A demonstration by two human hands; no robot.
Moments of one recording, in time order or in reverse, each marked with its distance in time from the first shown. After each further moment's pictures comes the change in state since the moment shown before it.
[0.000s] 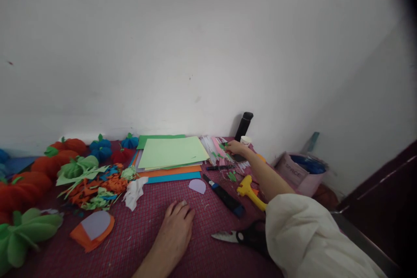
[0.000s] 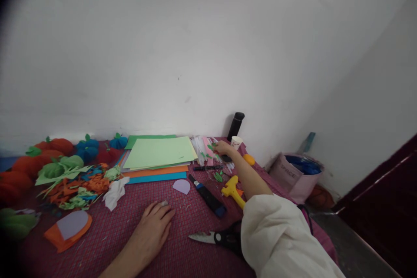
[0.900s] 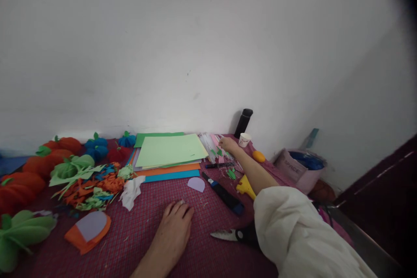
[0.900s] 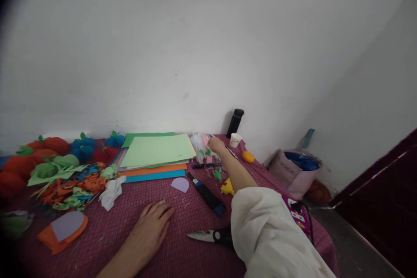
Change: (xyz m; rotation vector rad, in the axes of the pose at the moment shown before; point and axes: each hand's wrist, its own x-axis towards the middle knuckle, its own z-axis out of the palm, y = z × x) left_hand 0.001 -0.002 0.003 0.005 -0.032 -0.012; right_hand 0.033 -0.005 0.022 -0.377 0.011 -0.127
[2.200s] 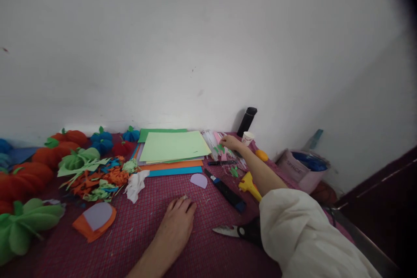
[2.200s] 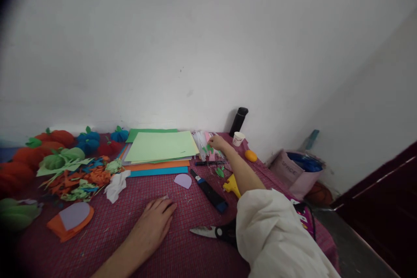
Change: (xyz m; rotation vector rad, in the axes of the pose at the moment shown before) left_hand 0.000 0.003 -0.010 -0.006 -0.078 -0.012; right_hand -0.006 -0.005 -0.007 0.047 -0.051 -0.095
